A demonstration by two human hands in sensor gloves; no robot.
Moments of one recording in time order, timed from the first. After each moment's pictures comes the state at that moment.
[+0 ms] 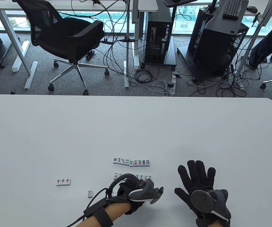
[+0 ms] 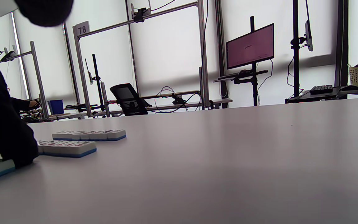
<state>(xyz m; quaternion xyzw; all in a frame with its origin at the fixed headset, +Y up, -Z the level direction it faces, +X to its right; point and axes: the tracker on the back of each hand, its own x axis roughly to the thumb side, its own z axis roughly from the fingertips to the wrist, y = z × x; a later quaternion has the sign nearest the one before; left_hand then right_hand) 0.010 -0.761 -0.260 -0.11 -0.26 -0.22 0.93 0.226 -0.730 -0.233 0.18 -0.07 0.98 0.09</state>
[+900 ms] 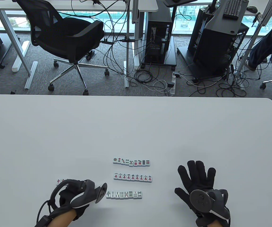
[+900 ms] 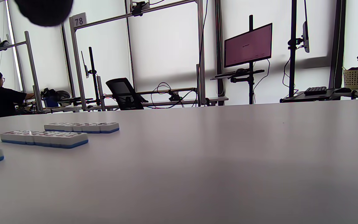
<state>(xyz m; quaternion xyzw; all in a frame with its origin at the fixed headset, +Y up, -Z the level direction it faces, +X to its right) -0.175 -0.748 -0.237 -0.09 -0.10 -0.22 0.97 0.225 -0.730 -0.234 0.18 -0.06 0.98 0.07</state>
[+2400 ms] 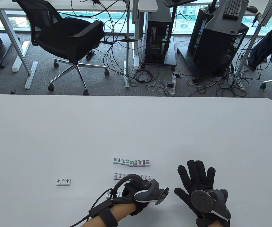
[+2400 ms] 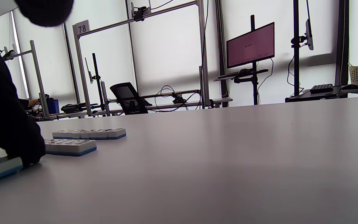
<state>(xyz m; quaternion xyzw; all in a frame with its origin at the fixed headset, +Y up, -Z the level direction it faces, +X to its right) 0.025 -0.757 -0.258 -0.11 -0.26 -0.22 0.93 0.225 -0.730 -0.234 0.18 -0.07 0.98 0.09</state>
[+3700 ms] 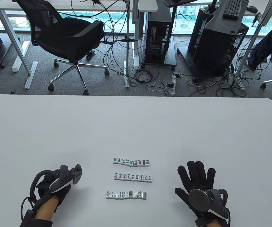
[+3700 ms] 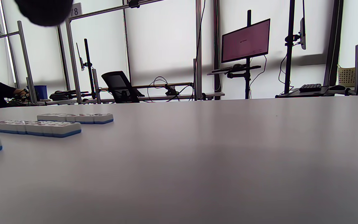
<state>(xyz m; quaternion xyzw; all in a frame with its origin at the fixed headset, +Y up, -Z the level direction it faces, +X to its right) -0.262 -0.761 -0.281 -0.13 0.04 -0.19 0.97 0.225 -0.733 -0.236 0.17 -0.05 0.98 0.06</state>
